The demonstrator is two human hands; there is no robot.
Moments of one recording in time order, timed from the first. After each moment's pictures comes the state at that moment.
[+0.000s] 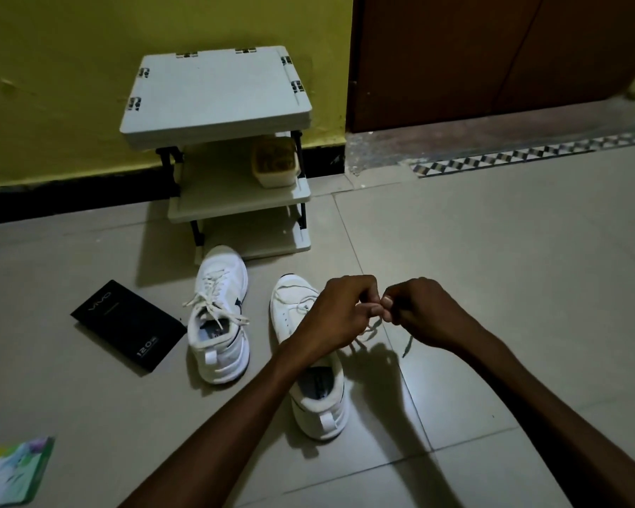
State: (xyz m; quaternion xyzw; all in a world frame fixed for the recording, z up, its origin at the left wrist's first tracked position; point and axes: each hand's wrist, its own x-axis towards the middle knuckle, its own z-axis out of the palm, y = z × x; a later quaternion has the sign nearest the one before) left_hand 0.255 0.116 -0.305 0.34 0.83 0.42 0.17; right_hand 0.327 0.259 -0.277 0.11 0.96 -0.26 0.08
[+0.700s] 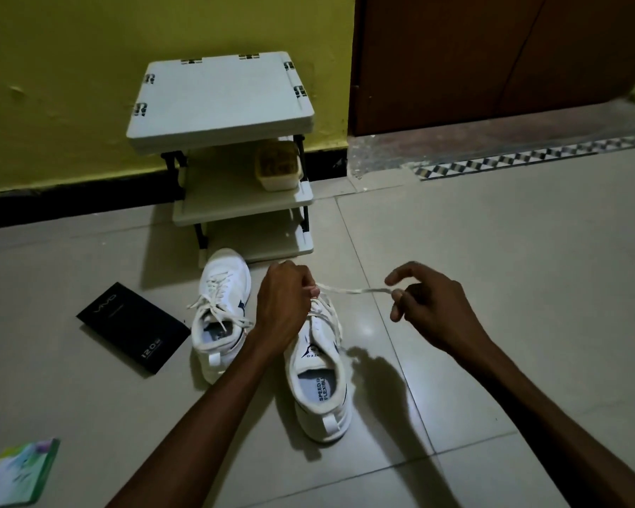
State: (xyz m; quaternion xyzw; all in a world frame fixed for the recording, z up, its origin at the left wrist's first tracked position) left_hand 0.210 0.075 -0.319 0.19 0.93 0.32 0.03; right_hand 0.343 0.252 -0.273 0.20 0.89 -0.42 -0.06
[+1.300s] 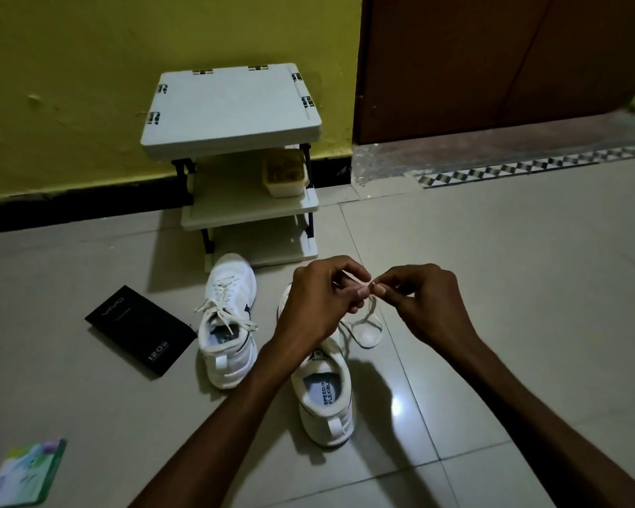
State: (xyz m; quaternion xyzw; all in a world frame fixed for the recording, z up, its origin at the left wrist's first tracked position) left_hand 0.248 0.087 -0.265 0.25 0.79 0.55 0.14; right_hand 0.327 0.237 -0.260 0.16 0.91 -0.36 -0.14
